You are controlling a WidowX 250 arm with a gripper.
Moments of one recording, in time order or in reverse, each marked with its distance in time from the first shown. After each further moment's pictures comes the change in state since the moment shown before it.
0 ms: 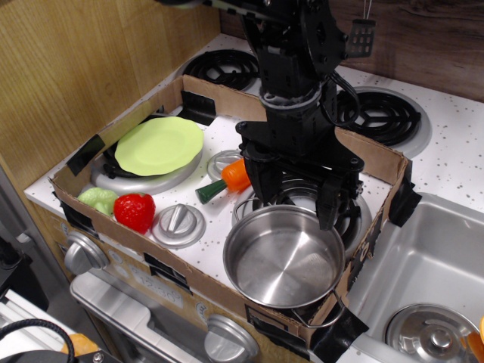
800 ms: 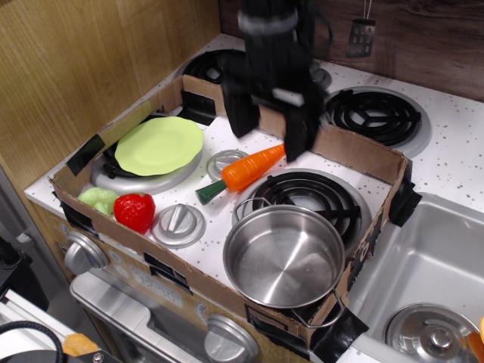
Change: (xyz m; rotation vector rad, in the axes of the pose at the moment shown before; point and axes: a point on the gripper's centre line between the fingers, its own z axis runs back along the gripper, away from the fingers) arm 0.034 0.050 0.033 0.030 0.094 -0.098
